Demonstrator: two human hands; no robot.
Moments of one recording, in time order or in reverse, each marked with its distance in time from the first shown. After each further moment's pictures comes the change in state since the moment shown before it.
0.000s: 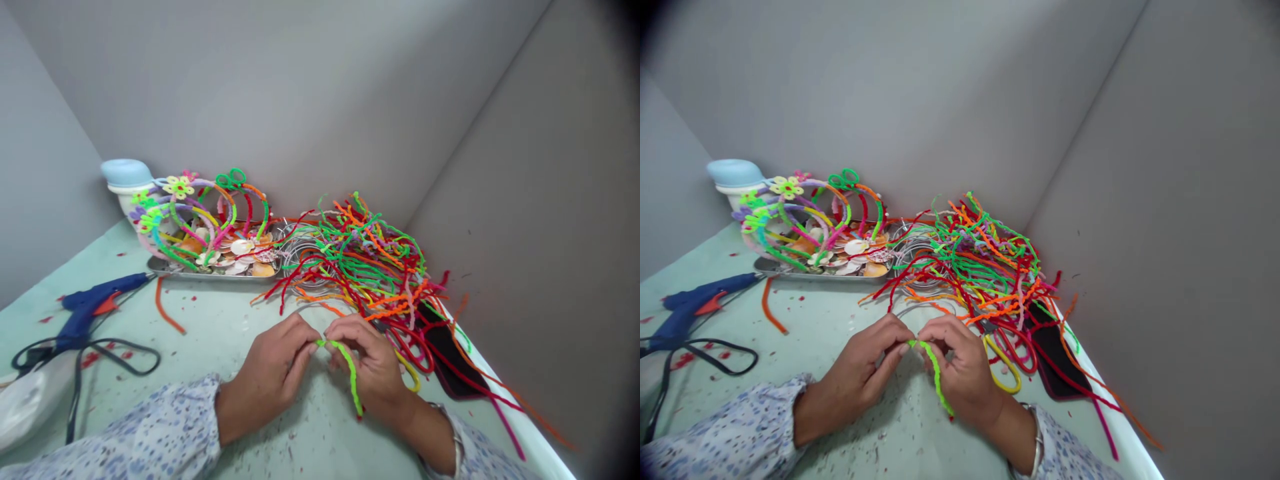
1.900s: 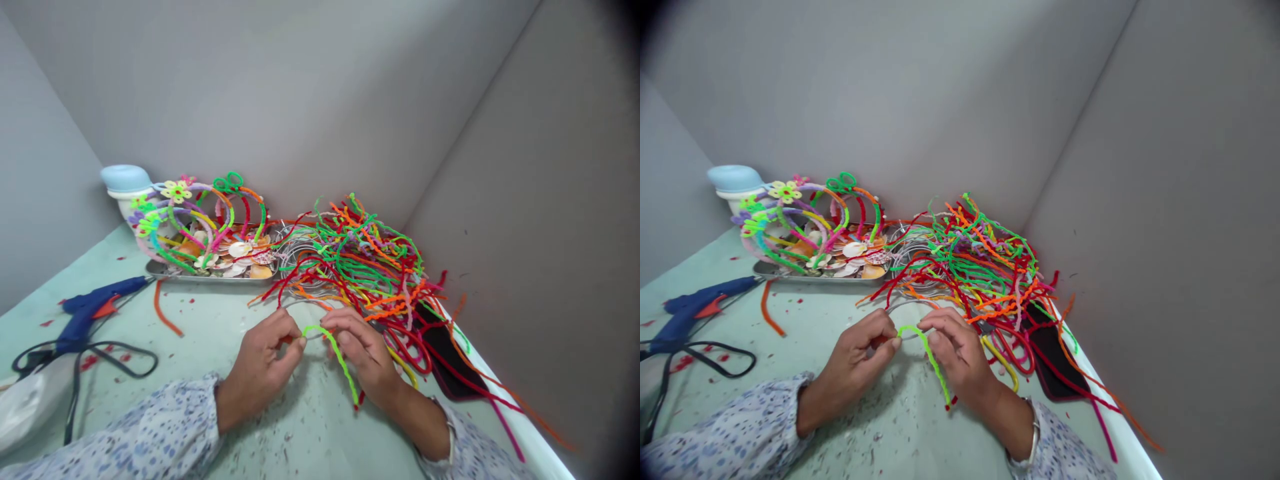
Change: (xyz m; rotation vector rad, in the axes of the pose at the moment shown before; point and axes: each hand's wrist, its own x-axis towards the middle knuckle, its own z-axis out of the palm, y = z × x) left_hand 0.002 -0.012 0.006 -0.045 0.174 -0.124; right_hand 0.003 0.014 -0.010 0.136 -0.081 0.077
